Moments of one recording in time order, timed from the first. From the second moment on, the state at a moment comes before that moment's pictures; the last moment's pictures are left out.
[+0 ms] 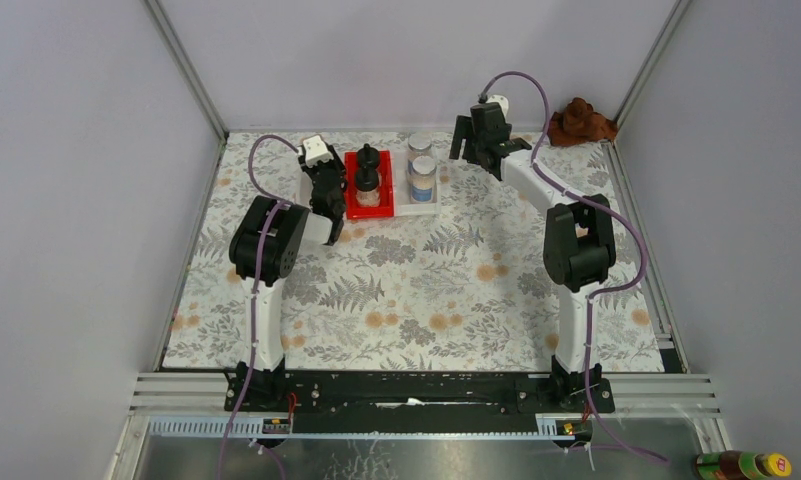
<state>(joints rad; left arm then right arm) -0.24 2.18 1.09 1.21 -0.60 -0.14 0.34 2.11 1.76 -0.30 0.22 0.37</state>
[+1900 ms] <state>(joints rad) -0.27 2.10 1.18 0.83 -0.71 -0.29 0.34 2.11 1.72 -0.28 0.25 0.36</state>
